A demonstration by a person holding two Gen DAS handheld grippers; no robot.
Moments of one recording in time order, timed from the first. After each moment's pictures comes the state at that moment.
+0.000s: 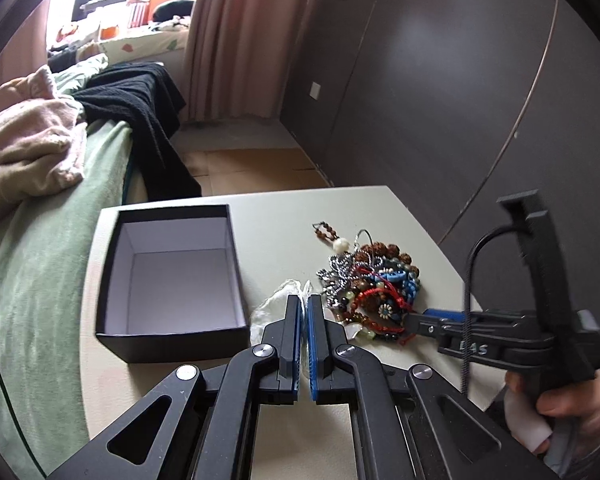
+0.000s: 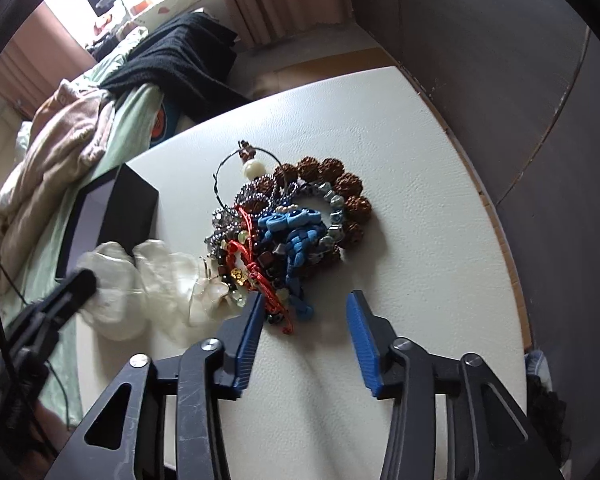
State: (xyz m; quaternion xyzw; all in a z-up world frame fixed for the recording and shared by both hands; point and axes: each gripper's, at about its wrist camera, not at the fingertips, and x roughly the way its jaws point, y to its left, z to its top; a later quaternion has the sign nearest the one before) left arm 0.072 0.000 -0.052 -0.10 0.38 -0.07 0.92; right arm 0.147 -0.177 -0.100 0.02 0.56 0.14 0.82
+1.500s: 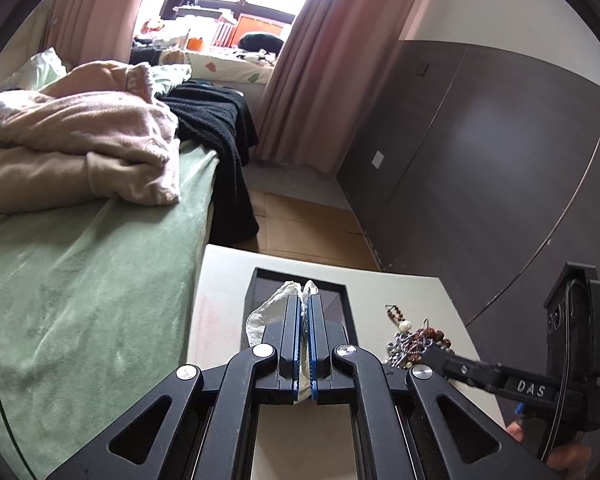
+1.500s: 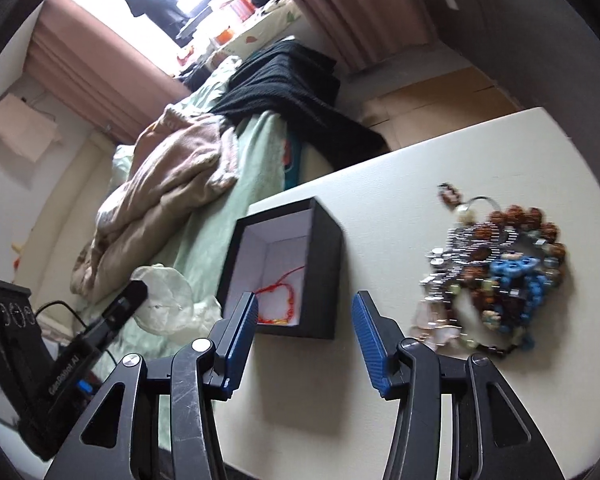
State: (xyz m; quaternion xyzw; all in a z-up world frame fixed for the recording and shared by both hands) left arm 0.045 0.096 -0.015 -0.19 0.30 0.03 0.93; right arm 0.130 -0.099 -0.054 0.14 0.49 0.29 0.81
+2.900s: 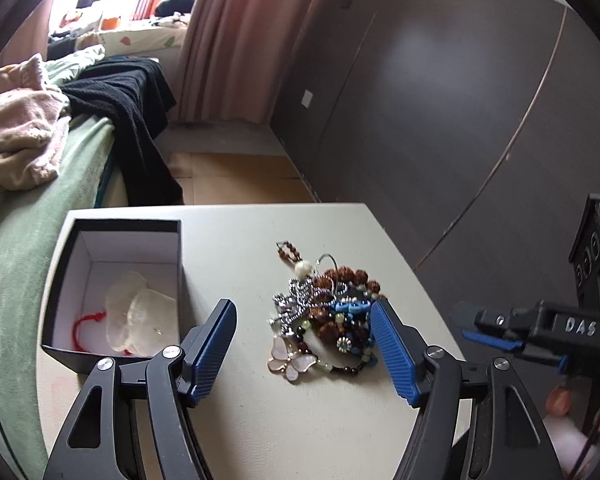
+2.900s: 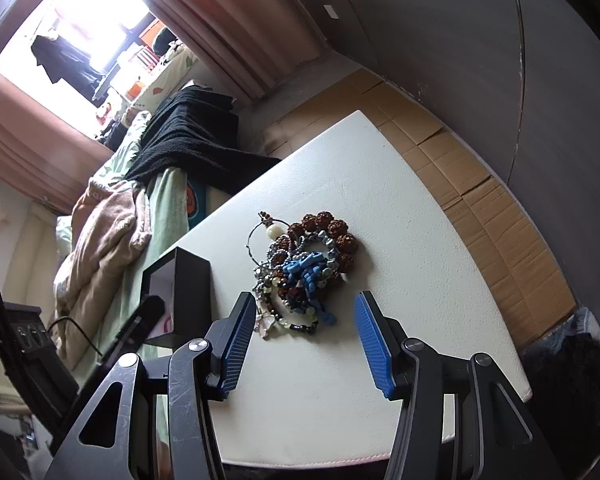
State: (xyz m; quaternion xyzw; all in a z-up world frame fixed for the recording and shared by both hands) left arm 0.097 -0.033 -0.053 -0.13 0.38 -0.08 0.91; right arm 0.132 -0.238 -0.048 0.20 0.50 0.15 0.83
